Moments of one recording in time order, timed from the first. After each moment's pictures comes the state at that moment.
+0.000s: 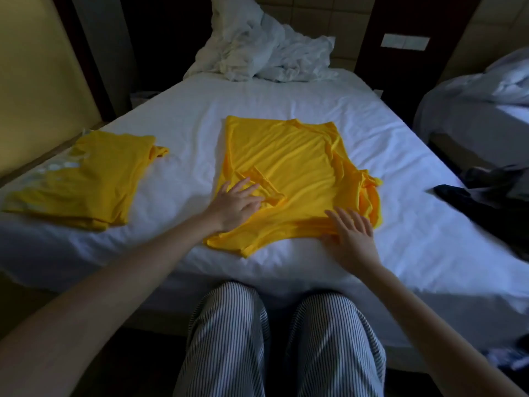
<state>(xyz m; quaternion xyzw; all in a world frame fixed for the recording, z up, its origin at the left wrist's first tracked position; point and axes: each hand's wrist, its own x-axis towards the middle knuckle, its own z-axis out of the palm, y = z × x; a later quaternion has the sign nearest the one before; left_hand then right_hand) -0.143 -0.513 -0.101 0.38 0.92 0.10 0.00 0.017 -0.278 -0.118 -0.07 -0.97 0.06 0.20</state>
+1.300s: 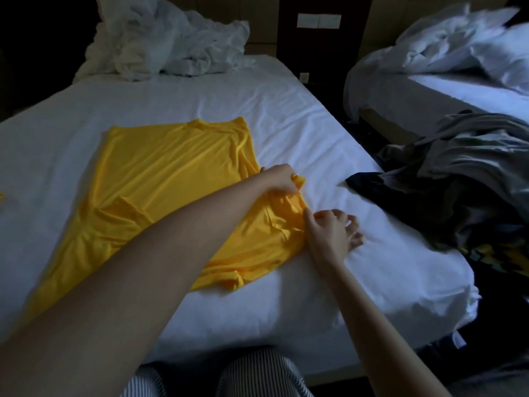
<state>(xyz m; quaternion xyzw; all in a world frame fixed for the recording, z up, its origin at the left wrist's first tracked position) -0.165 -0.151 -0.065 0.42 0.89 0.12 0.14 -0.002 -0.132 -0.115 -0.46 -0.82 0.29 0.20</state>
